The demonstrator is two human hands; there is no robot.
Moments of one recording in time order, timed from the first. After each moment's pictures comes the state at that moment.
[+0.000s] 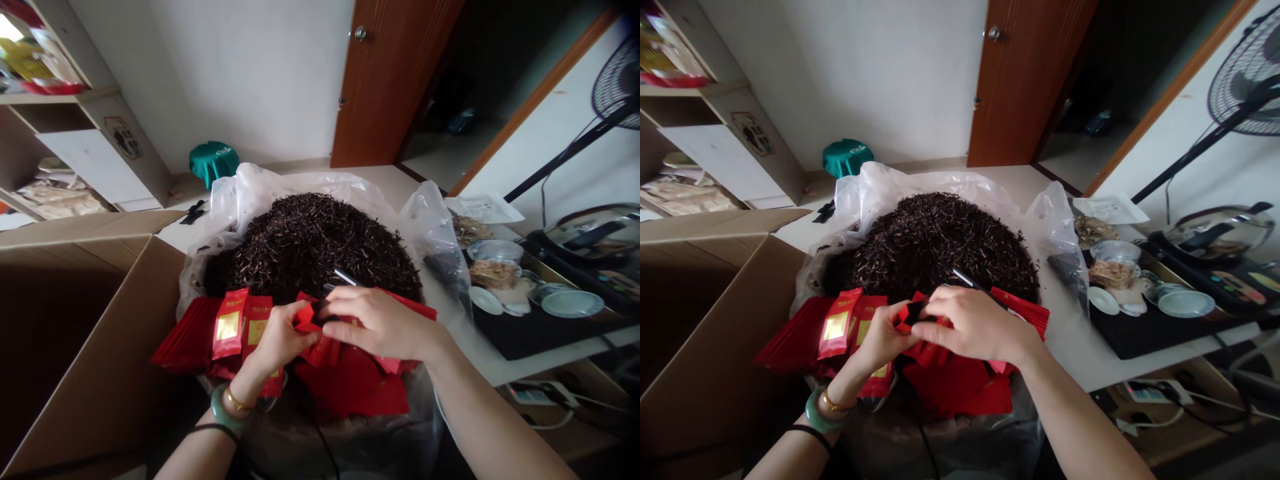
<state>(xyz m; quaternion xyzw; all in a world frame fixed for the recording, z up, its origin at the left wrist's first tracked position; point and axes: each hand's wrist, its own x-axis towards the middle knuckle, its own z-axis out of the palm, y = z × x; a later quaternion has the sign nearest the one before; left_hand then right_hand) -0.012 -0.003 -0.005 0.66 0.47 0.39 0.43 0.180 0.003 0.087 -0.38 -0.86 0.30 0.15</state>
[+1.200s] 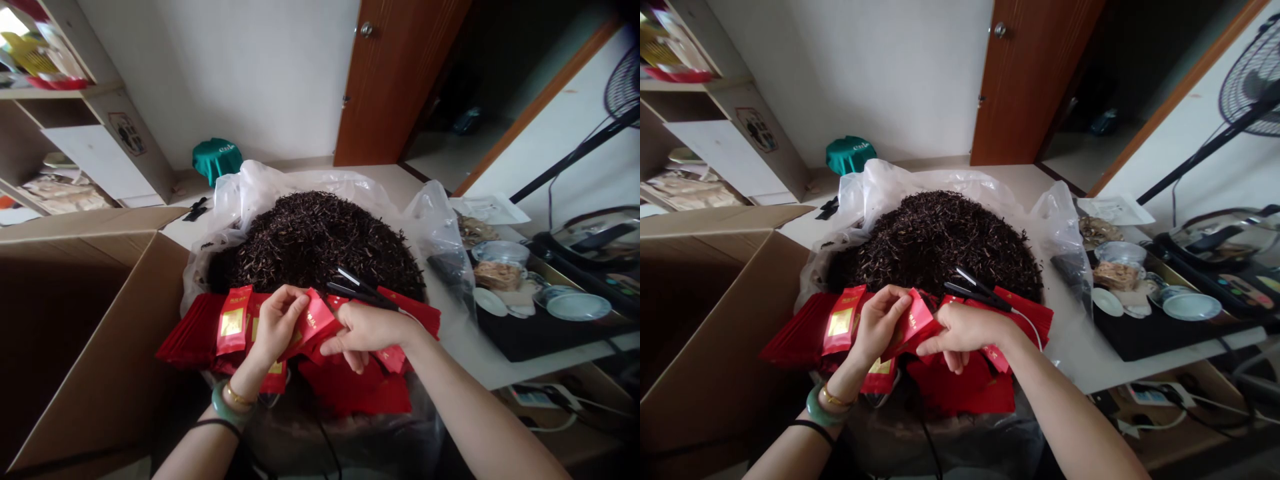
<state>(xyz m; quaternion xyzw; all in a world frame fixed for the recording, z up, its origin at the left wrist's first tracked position) -0.011 0.001 0.008 0.50 0.48 0.54 0.48 0.167 0.011 0.059 -0.43 -0.63 0.65 -0.04</state>
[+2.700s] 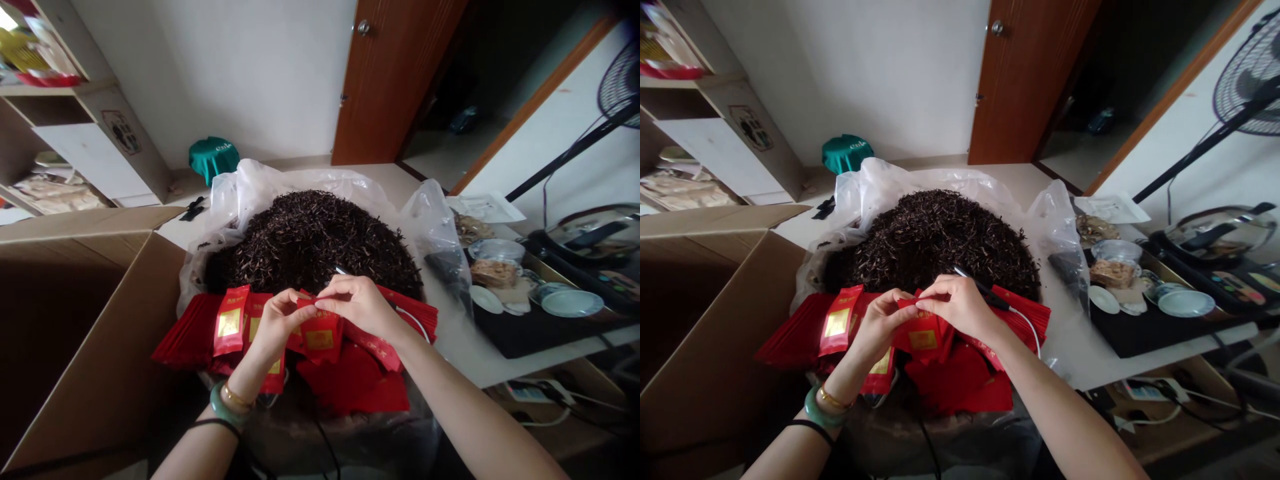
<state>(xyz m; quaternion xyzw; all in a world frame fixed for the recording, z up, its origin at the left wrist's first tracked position) -0.007 0.000 0.003 0.38 0.40 0.53 0.65 0.160 0.019 0.043 -0.44 -0.71 0.41 0.36</state>
